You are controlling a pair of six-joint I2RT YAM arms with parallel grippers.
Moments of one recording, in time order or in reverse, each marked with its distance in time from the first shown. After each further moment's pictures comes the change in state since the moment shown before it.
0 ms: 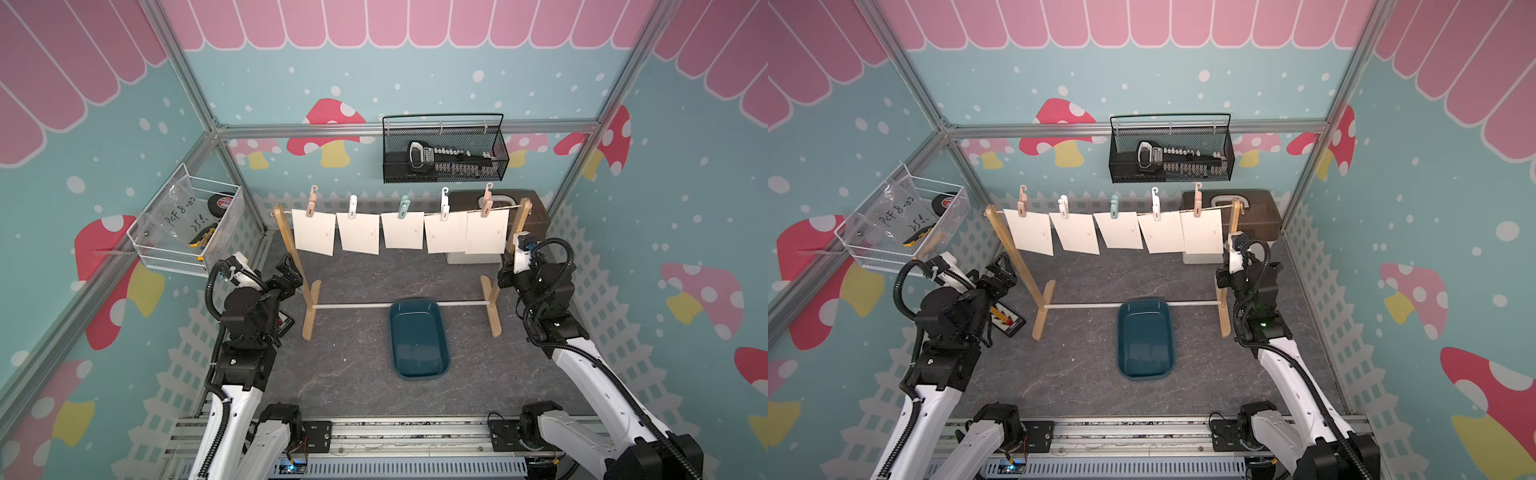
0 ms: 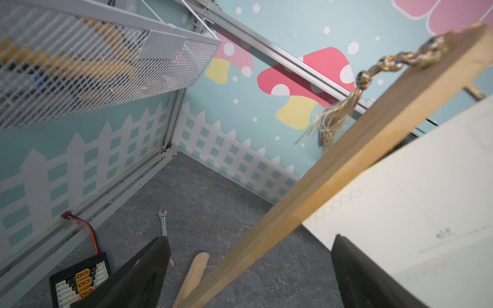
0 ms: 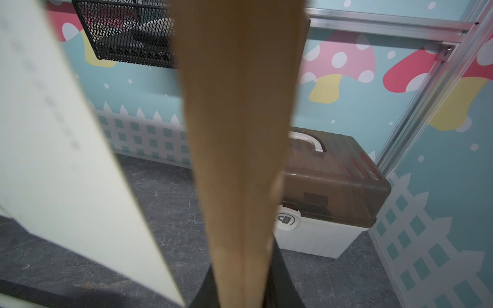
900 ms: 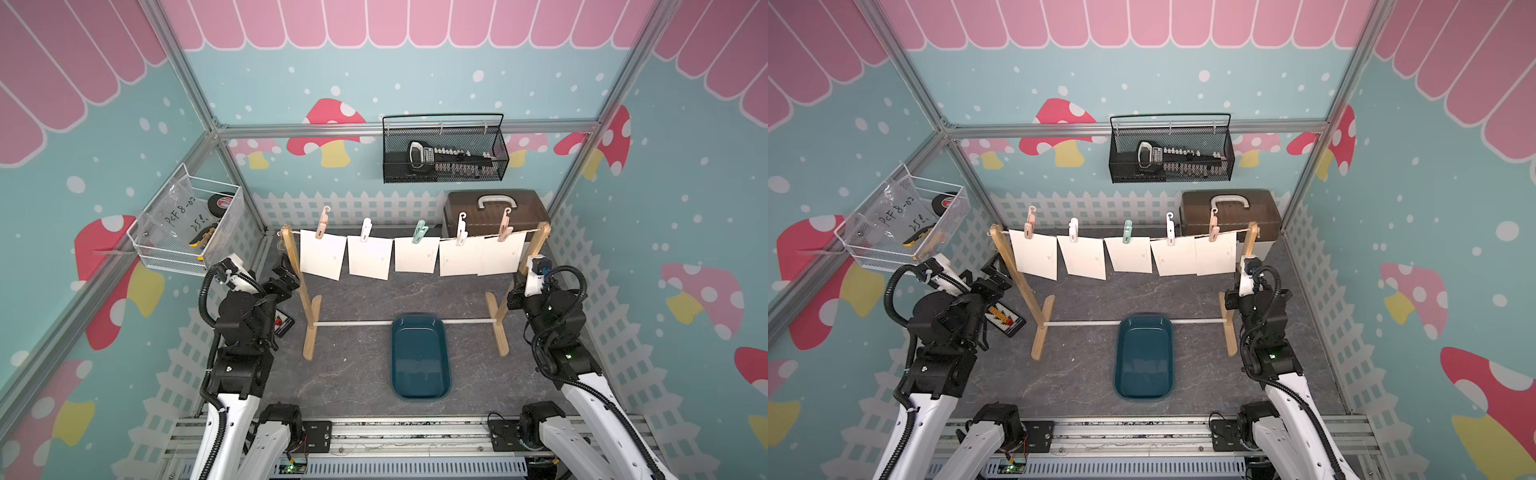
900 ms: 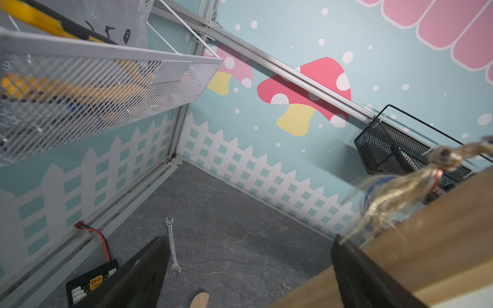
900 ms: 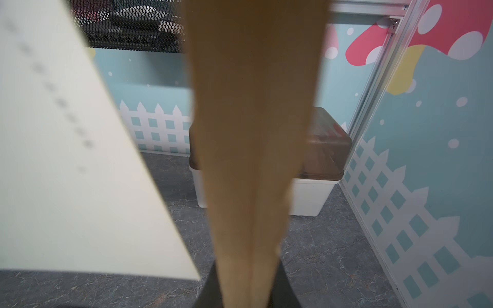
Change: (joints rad) left arm 0.001 -0.038 0.013 -0.025 -0.015 0.038; right arm -0.005 -0.252 -0.154 -0.103 0.107 0.047
